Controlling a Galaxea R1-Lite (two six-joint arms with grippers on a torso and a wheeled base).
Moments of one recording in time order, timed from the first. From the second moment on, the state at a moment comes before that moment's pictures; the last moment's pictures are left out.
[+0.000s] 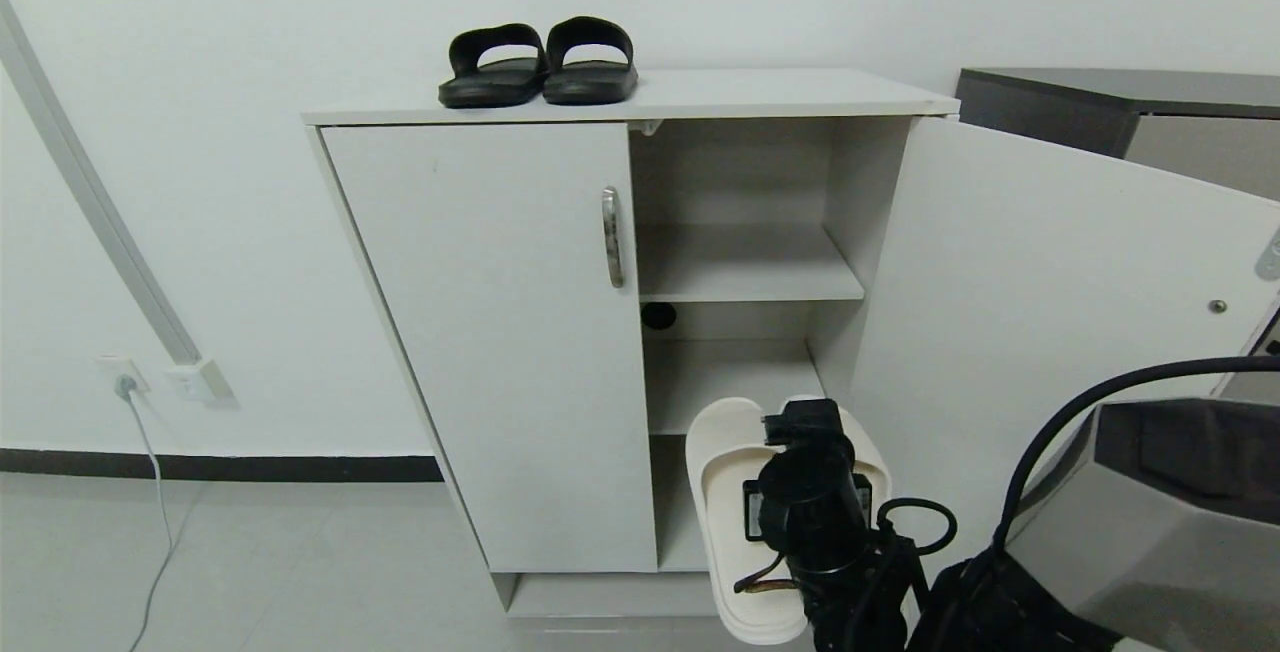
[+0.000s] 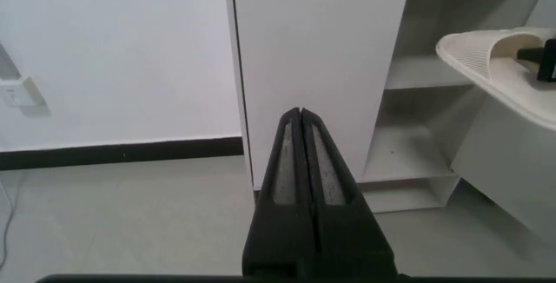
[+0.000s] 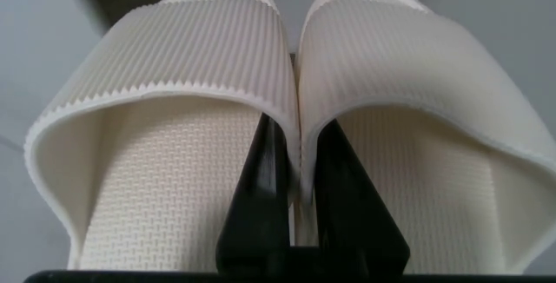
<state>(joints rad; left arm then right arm) 0.00 0.00 0.00 0.00 -0.03 0.02 0.89 2.16 -0.80 -0.99 -0.80 0.31</state>
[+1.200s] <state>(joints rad) 0.00 0.00 0.00 0.00 -0.03 0.02 0.82 2.42 -0.96 -1.20 -0.75 0.19</state>
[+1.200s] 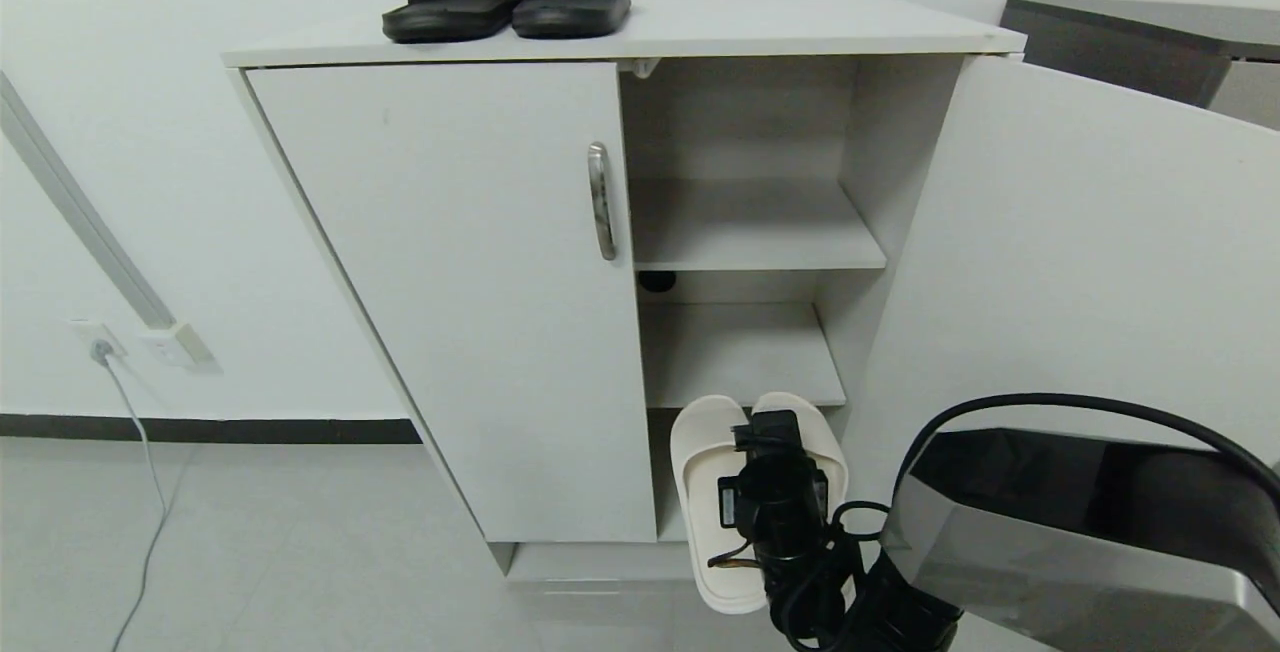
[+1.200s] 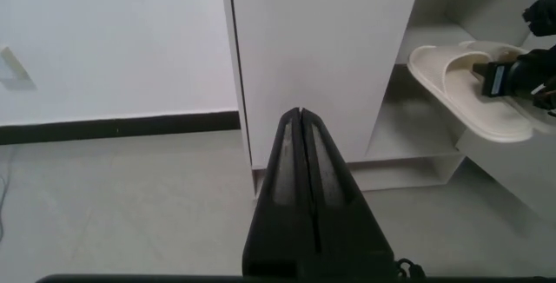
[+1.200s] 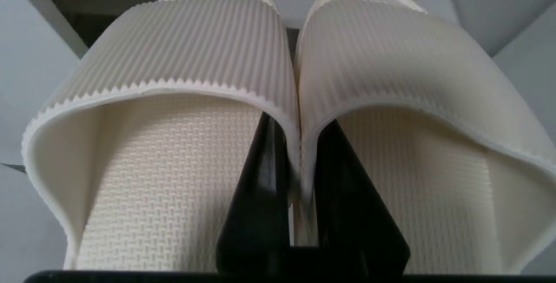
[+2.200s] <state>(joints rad) 0.00 0.00 0.00 0.00 -0.03 0.02 0.79 2.50 -0.98 -1.50 -0.76 0.01</state>
